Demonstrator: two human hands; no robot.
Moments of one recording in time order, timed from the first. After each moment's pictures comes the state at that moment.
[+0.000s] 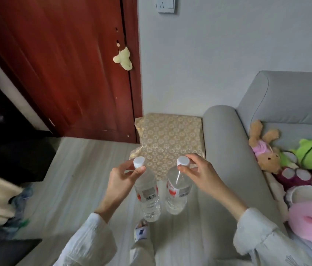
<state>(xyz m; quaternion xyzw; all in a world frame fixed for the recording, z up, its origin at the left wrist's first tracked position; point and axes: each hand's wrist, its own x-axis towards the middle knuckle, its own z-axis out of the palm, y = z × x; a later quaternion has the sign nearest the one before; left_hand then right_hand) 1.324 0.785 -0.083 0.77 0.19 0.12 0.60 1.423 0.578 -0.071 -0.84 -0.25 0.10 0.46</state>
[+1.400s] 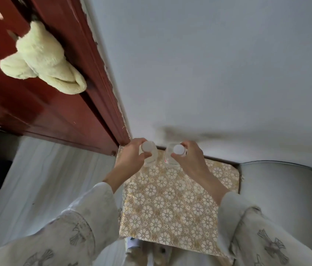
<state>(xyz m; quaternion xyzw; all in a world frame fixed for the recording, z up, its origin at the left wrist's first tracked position) 1.971 0.988 -0.306 0.85 0.27 -0.07 0.45 2.047 0.820 -0.302 -0.89 -0.12 0.22 0.38</state>
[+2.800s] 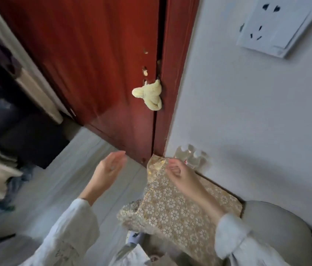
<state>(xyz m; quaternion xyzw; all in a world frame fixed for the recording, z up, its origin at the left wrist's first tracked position) 1.737 0.997 -0.126 0.78 0.39 0.15 0.47 1.906 0.837 -0.121 -0.79 -0.38 0.33 0.35</state>
